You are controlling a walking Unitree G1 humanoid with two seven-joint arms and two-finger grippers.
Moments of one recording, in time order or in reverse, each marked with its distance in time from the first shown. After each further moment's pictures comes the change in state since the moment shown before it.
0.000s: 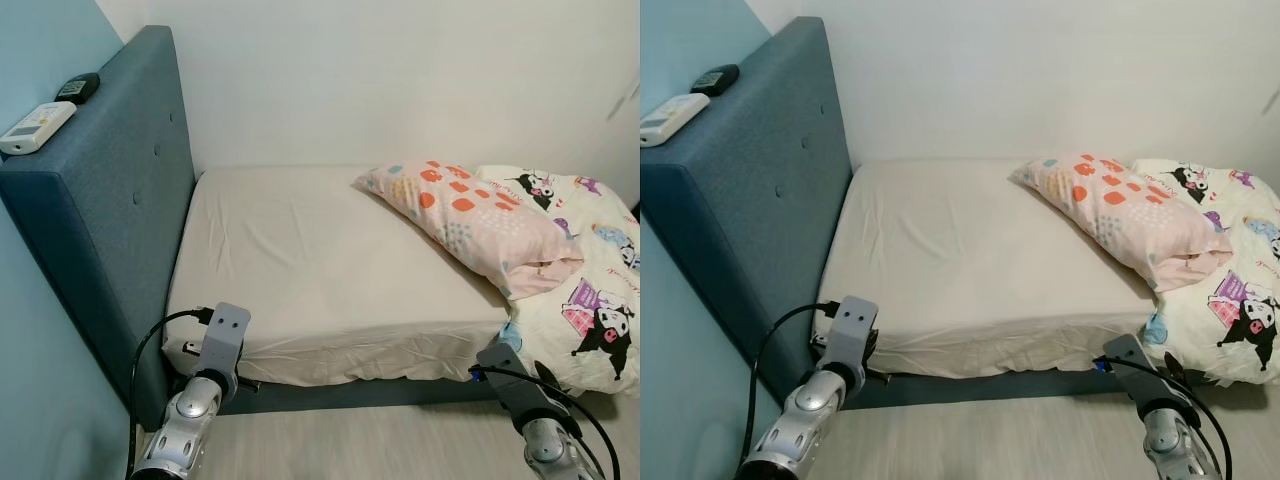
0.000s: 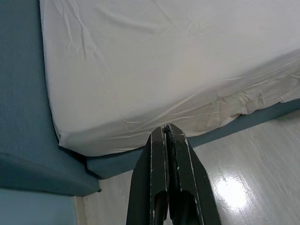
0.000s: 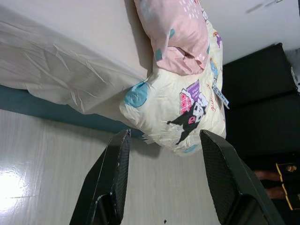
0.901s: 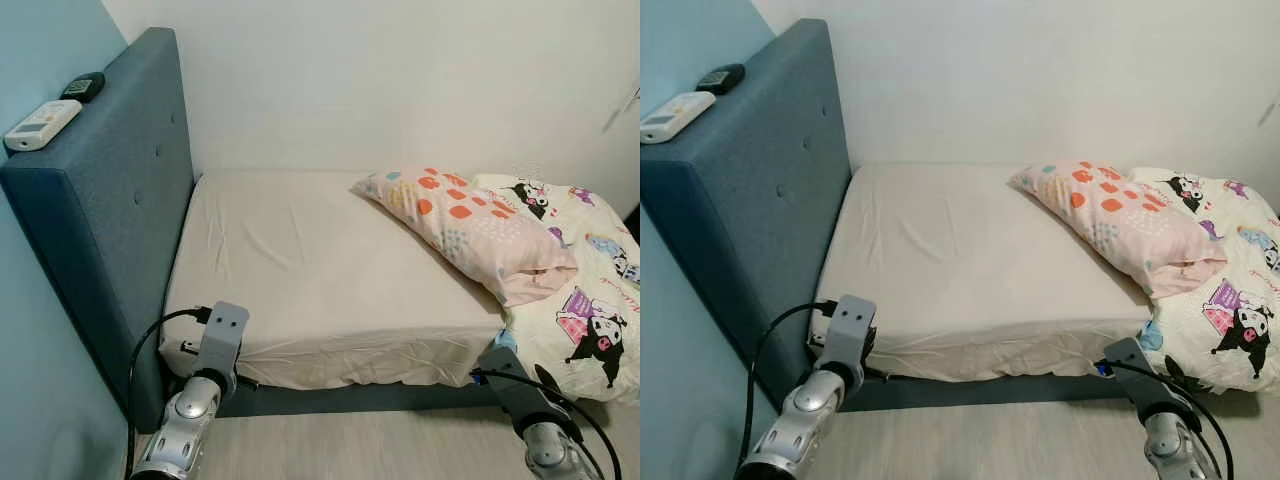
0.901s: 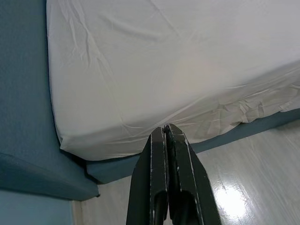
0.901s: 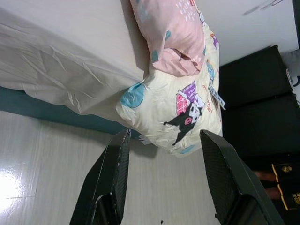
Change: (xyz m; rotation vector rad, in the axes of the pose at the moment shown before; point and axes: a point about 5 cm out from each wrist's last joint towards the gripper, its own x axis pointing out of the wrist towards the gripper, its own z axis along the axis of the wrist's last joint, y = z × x) left arm -0.002 0.001 0.003 -0.001 -0.017 0.016; right arm -0.002 0.001 -0.004 0.007 0.006 0.005
